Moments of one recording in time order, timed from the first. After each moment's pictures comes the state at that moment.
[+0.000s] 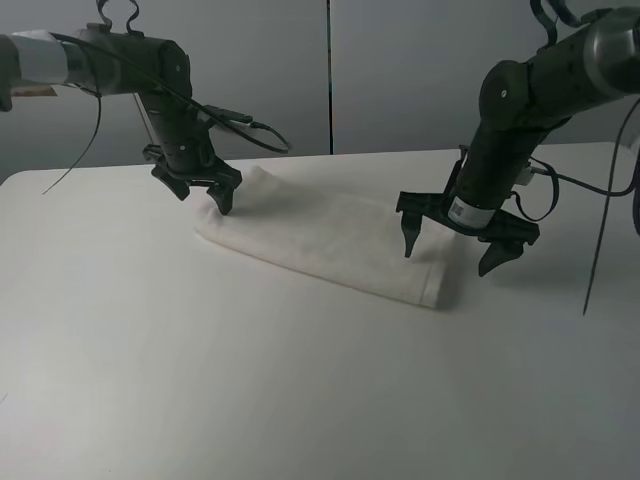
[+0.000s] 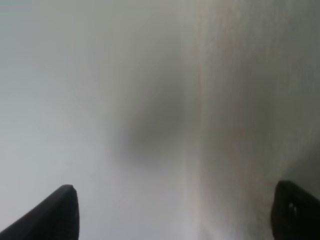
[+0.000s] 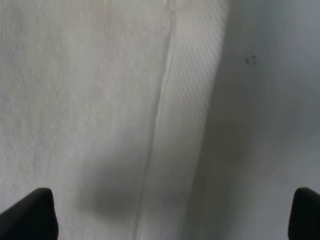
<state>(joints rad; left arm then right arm) -0.56 2.42 -1.98 0.05 1.06 0.11 0.31 2.01 -1.17 0.14 0.78 0.52</state>
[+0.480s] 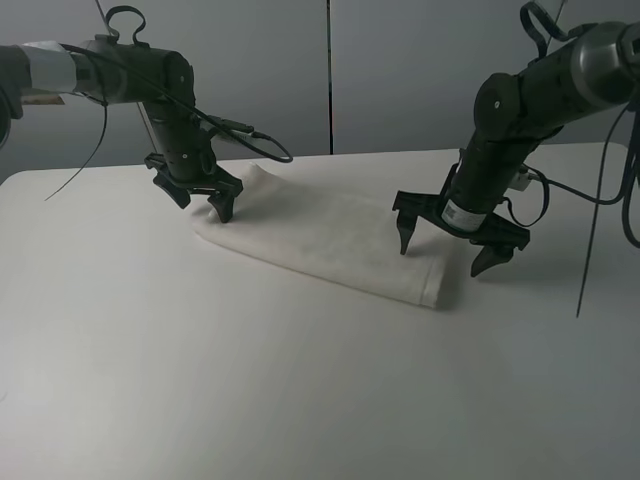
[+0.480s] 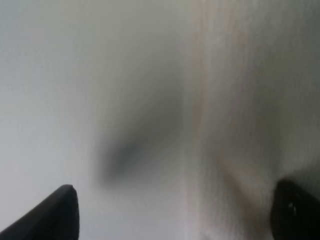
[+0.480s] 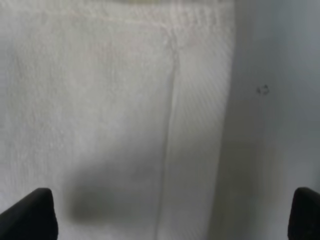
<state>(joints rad) -0.56 2.45 -1.98 0.06 1.06 0.12 0.31 2.04 -1.17 0.14 0.70 0.58</state>
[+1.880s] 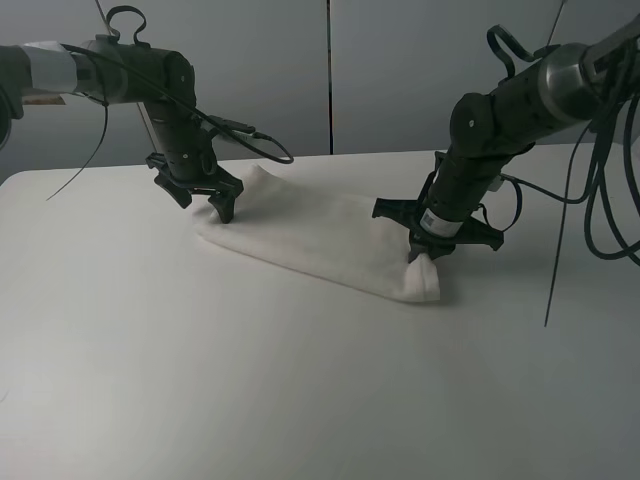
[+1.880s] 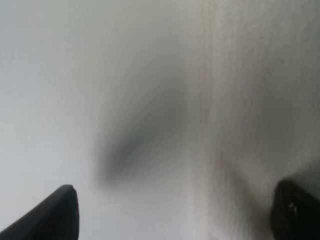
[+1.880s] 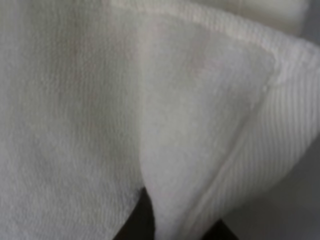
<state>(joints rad) -0.56 2.45 -1.98 0.05 1.06 0.13 0.37 2.08 -1.17 0.14 0.59 0.54</state>
